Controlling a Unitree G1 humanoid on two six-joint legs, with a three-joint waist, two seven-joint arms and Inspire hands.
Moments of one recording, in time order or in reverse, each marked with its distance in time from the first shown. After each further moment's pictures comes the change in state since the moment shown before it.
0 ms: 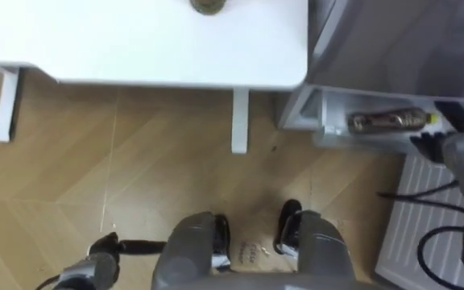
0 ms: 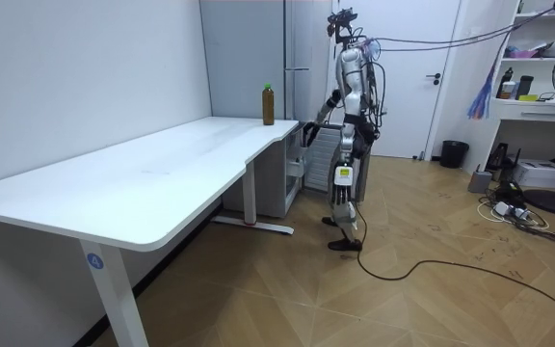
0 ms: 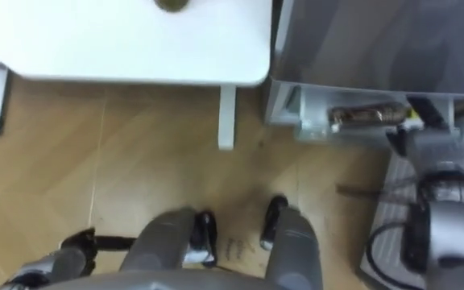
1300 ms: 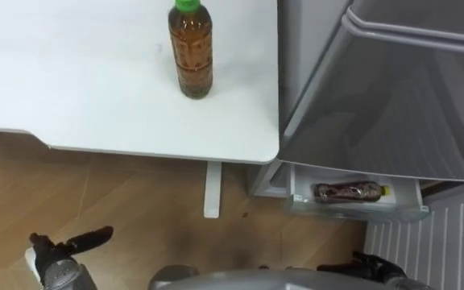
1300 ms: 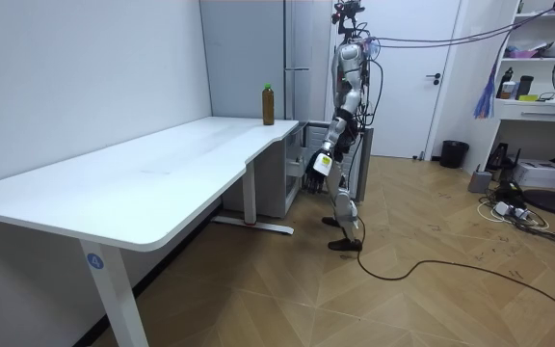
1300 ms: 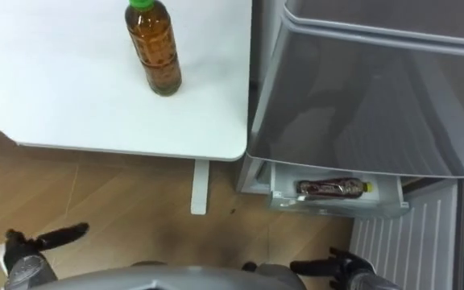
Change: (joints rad) left arm 0.193 -0.061 0.296 -0.424 0.068 -0.170 0.408; right arm 0.424 0.172 0.227 0.163 -1.184 -0.060 0.431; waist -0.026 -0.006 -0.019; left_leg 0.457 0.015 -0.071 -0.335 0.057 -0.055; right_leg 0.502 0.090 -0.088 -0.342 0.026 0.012
